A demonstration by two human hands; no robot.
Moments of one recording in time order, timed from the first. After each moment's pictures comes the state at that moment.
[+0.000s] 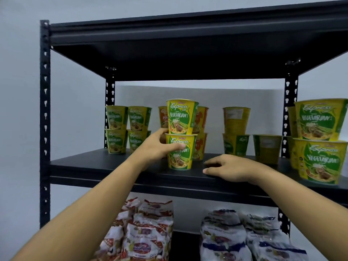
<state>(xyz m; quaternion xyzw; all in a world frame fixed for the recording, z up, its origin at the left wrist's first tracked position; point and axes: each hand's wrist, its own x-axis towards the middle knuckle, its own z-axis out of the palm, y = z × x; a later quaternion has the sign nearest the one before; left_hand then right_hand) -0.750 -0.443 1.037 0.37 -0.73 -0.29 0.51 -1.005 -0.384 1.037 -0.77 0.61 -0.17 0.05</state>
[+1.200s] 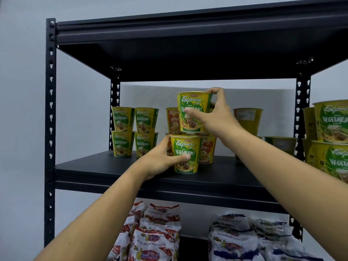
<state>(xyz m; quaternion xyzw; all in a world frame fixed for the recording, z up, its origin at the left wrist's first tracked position) -0.730 -0.451 1.024 0.33 -0.76 -0.32 0.45 -0.920 -0.402 1.112 -0.70 0.38 -0.60 0.08</state>
